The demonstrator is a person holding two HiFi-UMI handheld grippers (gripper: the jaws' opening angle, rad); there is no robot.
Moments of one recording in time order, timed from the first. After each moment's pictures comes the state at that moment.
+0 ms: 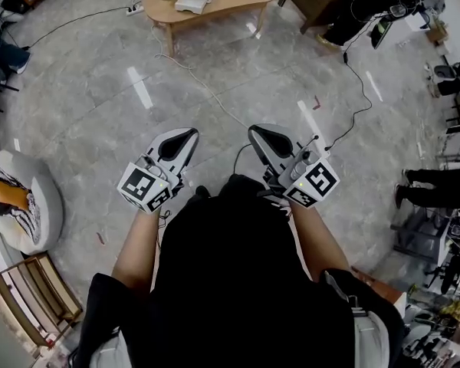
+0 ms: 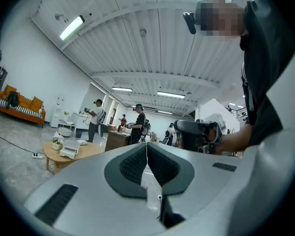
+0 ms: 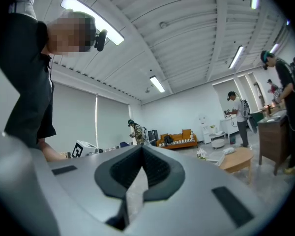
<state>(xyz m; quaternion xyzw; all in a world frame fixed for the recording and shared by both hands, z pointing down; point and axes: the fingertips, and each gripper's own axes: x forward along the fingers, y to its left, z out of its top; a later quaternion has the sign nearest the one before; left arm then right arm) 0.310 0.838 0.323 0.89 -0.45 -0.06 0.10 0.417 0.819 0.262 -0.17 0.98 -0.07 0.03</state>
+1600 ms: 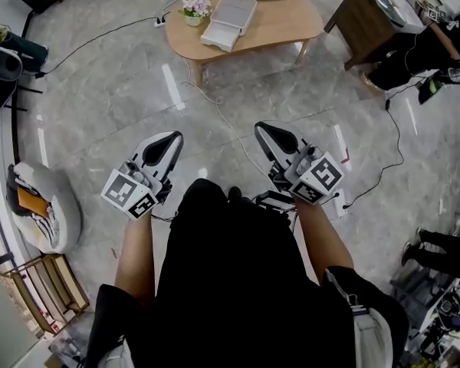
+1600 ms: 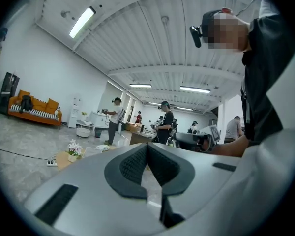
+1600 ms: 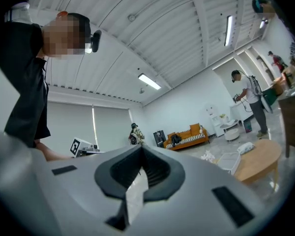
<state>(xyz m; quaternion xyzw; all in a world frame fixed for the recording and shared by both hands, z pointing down) 0.178 0.498 0.309 0.84 -0.53 -0.03 0.13 0.320 0.427 0.290 -0.09 0.98 -0.14 0.06</state>
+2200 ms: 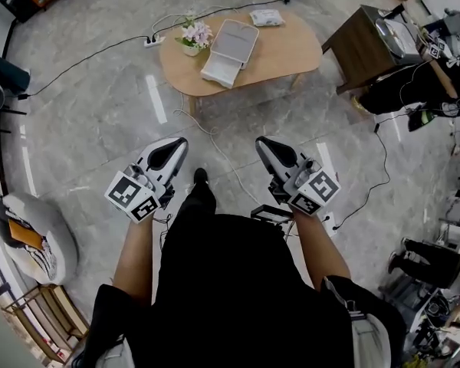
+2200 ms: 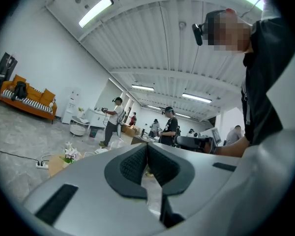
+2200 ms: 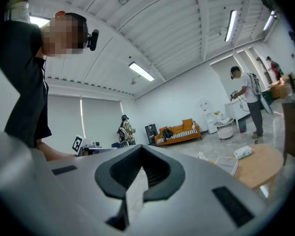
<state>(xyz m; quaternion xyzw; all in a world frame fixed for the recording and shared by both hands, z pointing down) 0.045 0.336 0.324 0.85 -0.50 -0.07 0.16 0.190 0.282 0.301 -0.13 0.98 -0.14 0.00</state>
